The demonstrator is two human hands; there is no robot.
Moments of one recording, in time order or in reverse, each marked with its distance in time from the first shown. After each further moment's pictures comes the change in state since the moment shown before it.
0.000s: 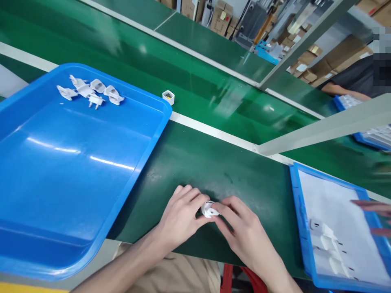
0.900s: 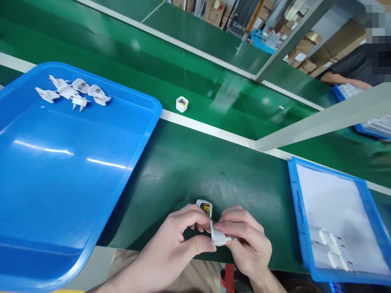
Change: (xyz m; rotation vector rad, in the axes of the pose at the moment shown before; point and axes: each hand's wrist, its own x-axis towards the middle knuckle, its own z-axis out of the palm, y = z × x) left_hand -0.005 0.040 -0.041 -0.943 -0.256 -0.502; right_hand -0.011 0.004 0.016 0.656 0.400 -0.100
